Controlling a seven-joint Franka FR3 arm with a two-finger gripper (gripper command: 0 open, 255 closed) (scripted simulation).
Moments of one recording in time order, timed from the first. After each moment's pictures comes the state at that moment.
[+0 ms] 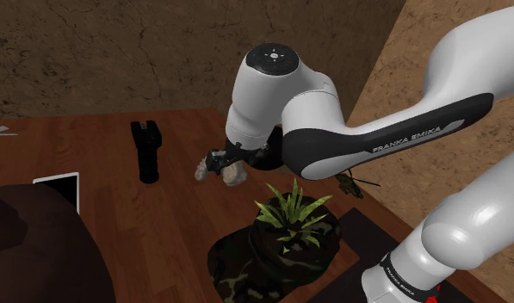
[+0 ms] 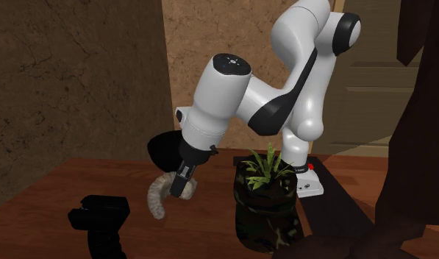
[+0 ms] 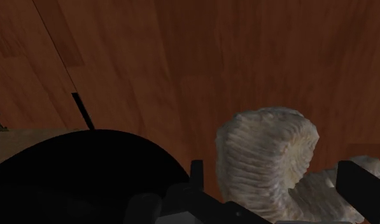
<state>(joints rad) -0.04 -0.12 0.82 -2.21 -0.41 2.21 1.20</state>
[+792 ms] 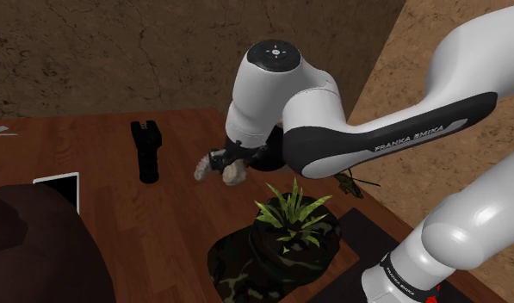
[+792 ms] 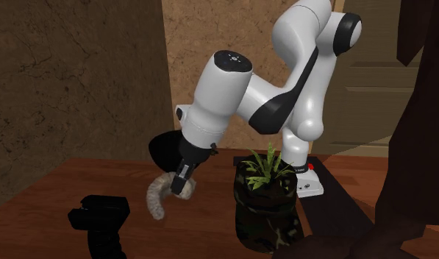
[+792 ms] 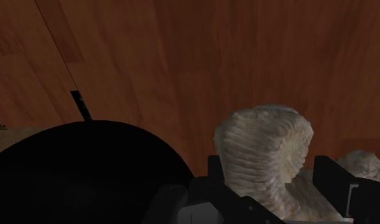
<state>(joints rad) -0.04 -0.13 0.82 -2.21 -0.40 2.21 1.19</state>
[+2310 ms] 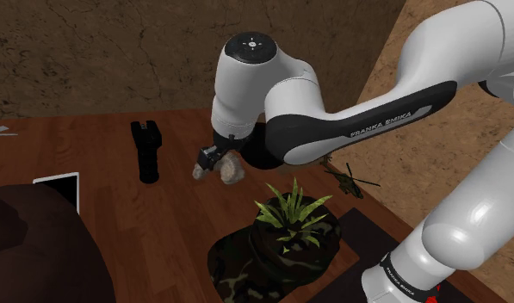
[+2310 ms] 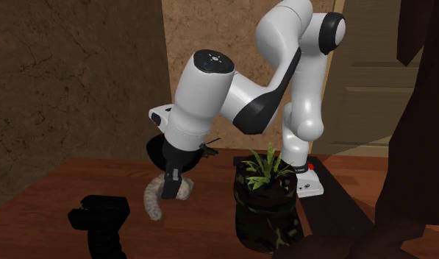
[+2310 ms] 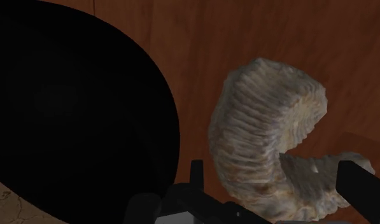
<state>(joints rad) -0.03 0.01 0.81 -2.08 -0.54 2.15 0.89</state>
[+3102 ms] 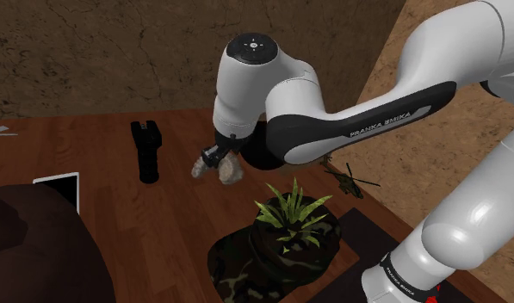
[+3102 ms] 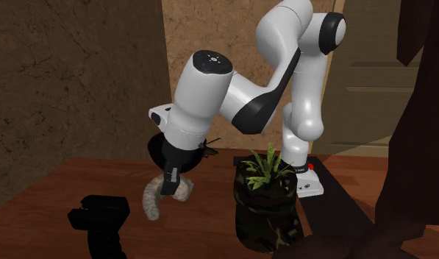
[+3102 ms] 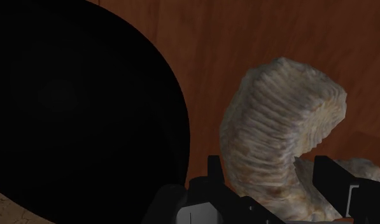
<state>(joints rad) -0.03 0.00 0.81 -2.09 -0.54 2.15 0.88</state>
